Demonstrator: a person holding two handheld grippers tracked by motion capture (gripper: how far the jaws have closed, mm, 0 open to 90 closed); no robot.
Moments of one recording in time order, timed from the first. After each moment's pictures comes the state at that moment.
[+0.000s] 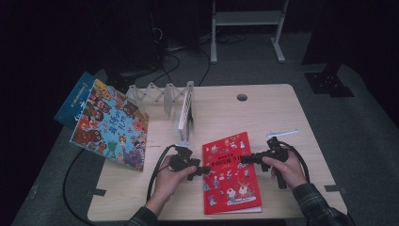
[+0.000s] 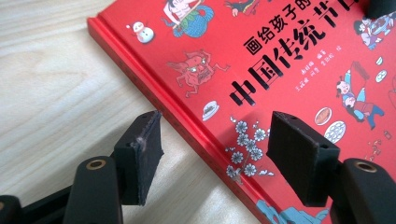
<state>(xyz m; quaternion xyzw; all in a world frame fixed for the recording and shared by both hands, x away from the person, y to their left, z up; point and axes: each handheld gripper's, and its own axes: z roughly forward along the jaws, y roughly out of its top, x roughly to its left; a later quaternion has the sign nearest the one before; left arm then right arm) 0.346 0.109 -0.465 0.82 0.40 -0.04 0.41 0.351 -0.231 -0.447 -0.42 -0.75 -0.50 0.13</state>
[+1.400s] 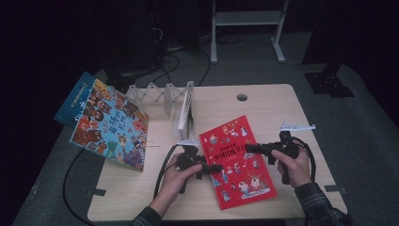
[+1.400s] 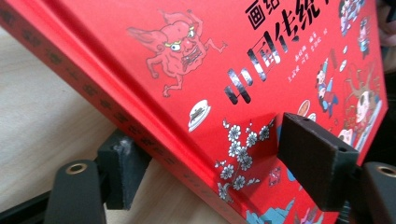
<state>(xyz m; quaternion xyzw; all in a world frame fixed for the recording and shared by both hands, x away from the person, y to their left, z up) 0.347 0.087 -0.460 0.78 0.35 -0.11 0.50 0.337 -0.245 -0.404 -0.39 -0.71 -0.58 0.08</state>
